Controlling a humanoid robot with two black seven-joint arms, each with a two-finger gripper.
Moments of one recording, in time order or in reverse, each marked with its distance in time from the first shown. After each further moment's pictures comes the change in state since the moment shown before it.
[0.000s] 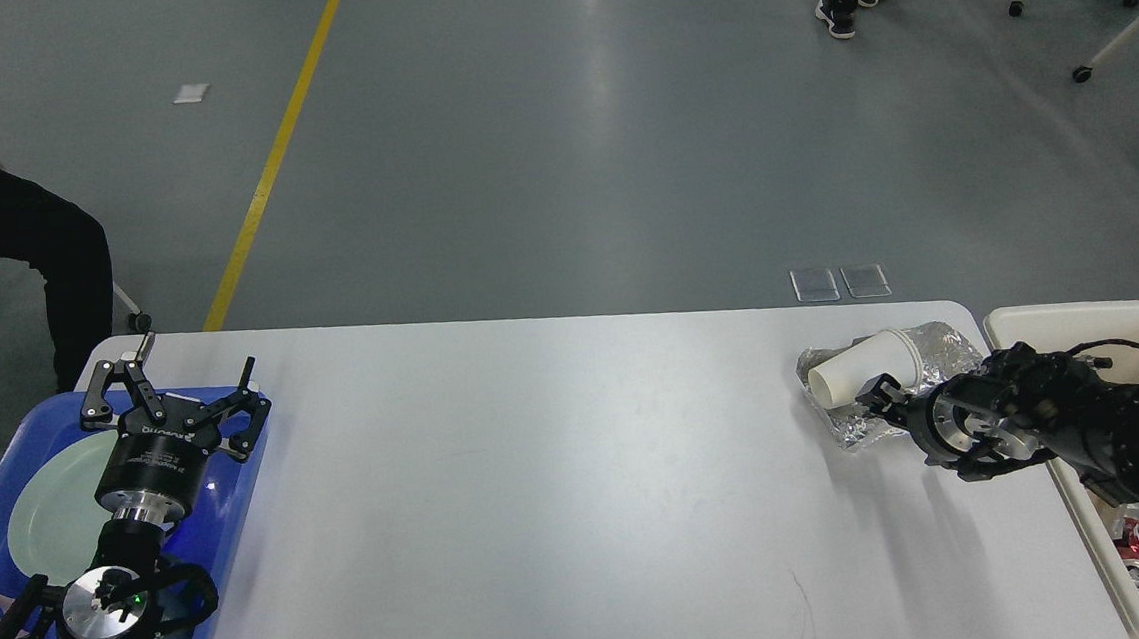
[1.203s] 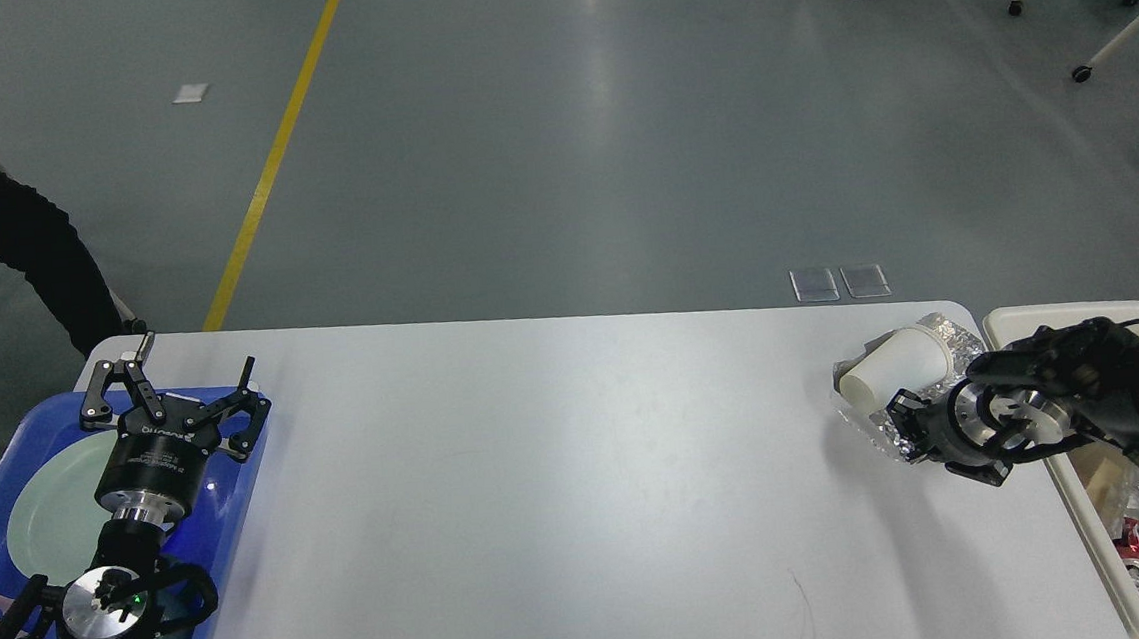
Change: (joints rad) left arm 0.000 0.000 0.000 0.000 0.000 -0.001 0.000; right arm 0.259 -0.135 -0.056 0.384 -0.005 0.018 -0.070
